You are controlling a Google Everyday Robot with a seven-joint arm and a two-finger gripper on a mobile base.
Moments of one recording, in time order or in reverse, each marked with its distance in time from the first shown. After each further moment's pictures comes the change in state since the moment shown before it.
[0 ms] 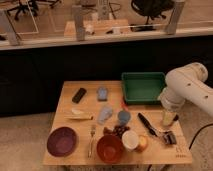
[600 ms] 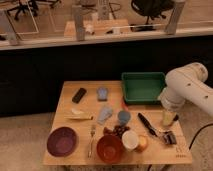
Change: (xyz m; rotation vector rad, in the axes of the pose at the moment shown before) arm 0.000 0.000 0.000 0.000 0.000 0.000
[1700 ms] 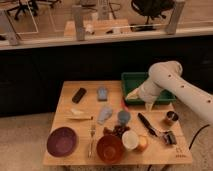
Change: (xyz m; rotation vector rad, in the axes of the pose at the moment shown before) arm -0.116 -0.051 0.042 0.099 -0.266 -1.065
